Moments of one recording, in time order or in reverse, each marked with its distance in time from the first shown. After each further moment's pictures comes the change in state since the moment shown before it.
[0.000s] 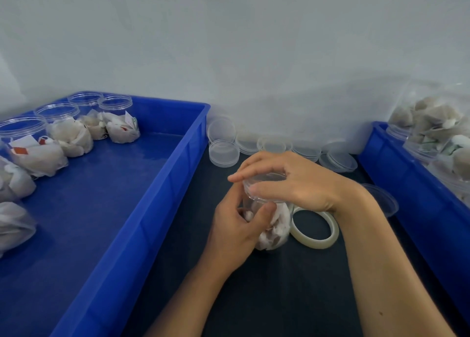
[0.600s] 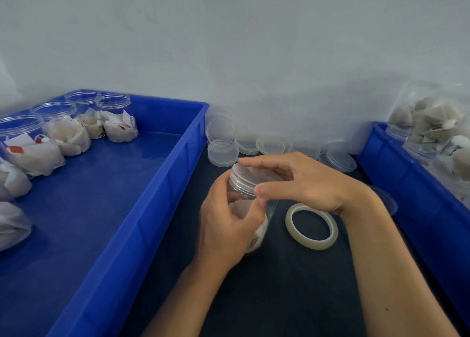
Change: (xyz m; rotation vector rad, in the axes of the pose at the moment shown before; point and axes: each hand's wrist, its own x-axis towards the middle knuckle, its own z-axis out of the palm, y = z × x) left_hand -0.001 0.002 -0.006 0.217 0.192 -0.002; right_hand -0.006 0.012 -0.006 0.065 0.026 0.088
